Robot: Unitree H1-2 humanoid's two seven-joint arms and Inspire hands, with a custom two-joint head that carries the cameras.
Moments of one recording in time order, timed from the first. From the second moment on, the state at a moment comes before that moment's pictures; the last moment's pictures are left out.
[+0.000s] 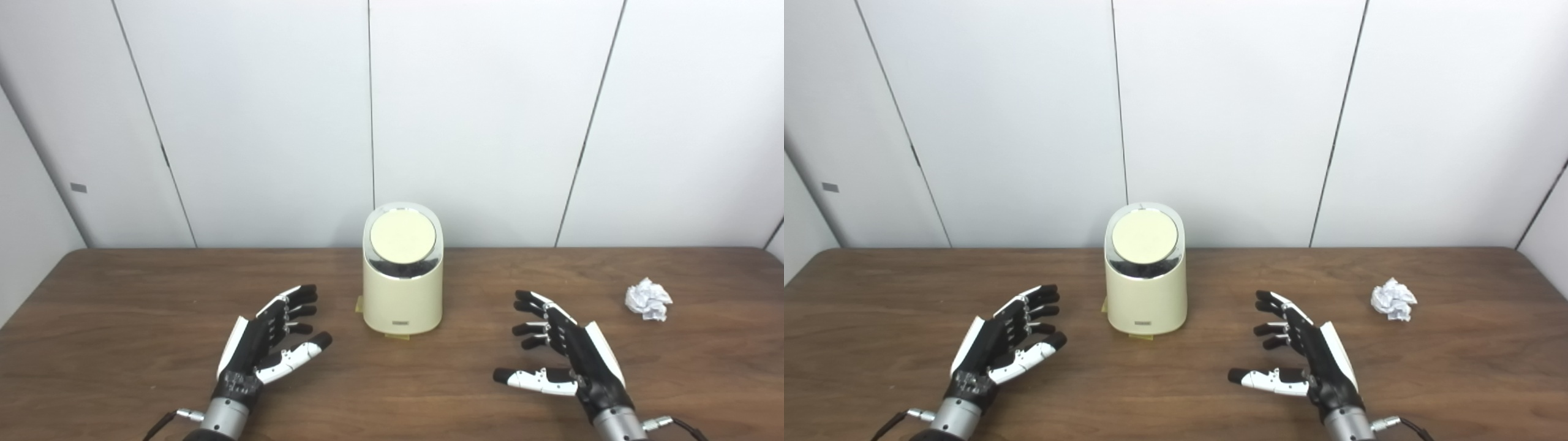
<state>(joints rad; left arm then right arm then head) -0.17 0.17 0.02 0.14 0.04 -0.18 -0.13 -0.12 -0.16 0.04 -0.03 -0.23 0.00 0.01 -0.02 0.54</state>
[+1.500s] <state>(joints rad) -0.55 0.12 -0.05 0.16 0.37 0.03 0.07 -0.13 -0.16 0.05 0.03 -0.24 -0.05 0.01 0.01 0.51</state>
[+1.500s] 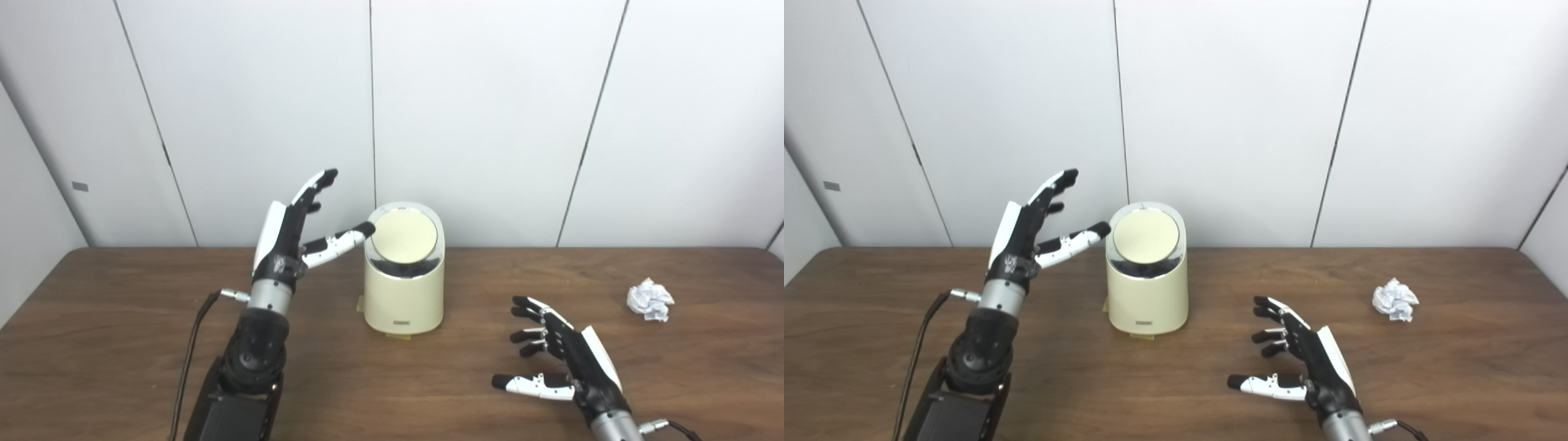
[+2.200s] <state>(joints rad) -0.67 0.18 -0.23 0.32 0.68 0.05 0.13 -0.13 -0.15 0.05 0.03 -0.25 -0.05 0.00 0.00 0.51</state>
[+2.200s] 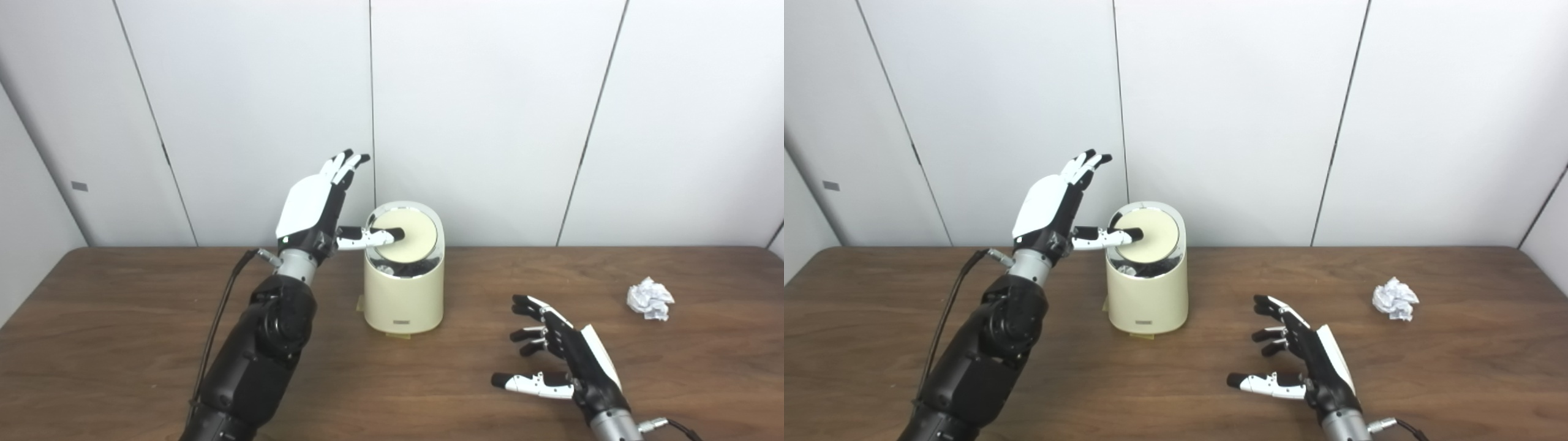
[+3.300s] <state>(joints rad) -0.79 0.27 -0.46 0.30 0.92 0.21 -0.06 -0.12 -0.15 0.07 0.01 -0.26 -0.04 0.00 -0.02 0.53</state>
